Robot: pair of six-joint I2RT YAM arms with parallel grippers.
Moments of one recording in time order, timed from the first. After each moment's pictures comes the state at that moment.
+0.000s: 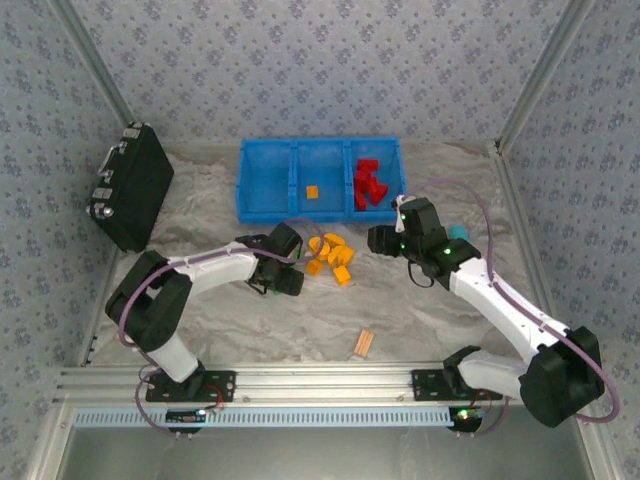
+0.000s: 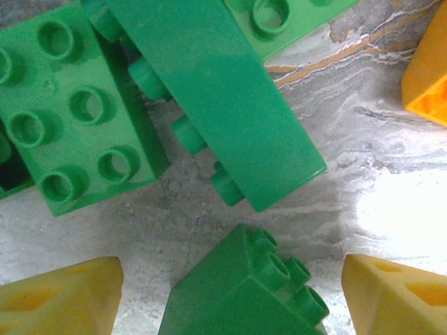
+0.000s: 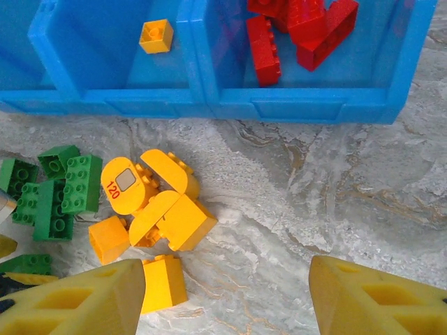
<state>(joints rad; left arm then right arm) -0.72 1.64 0.93 -0.58 -0.08 -0.40 0.48 1.16 0.87 -0.44 0.02 0.39</state>
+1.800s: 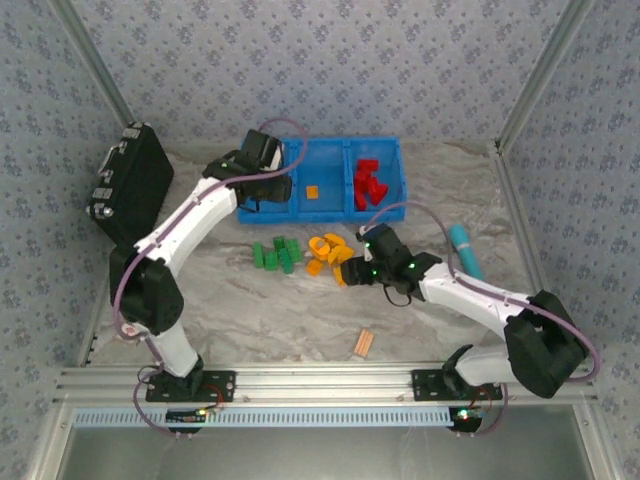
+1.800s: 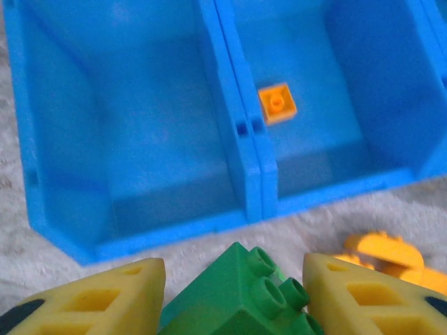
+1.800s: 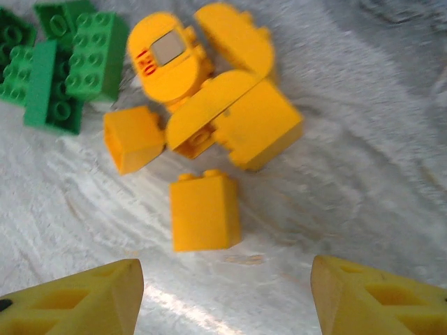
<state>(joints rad) -0.48 1.74 1.64 -0.80 -0.12 -0.23 0.71 1.32 0.75 -0.31 -0.01 0.41</state>
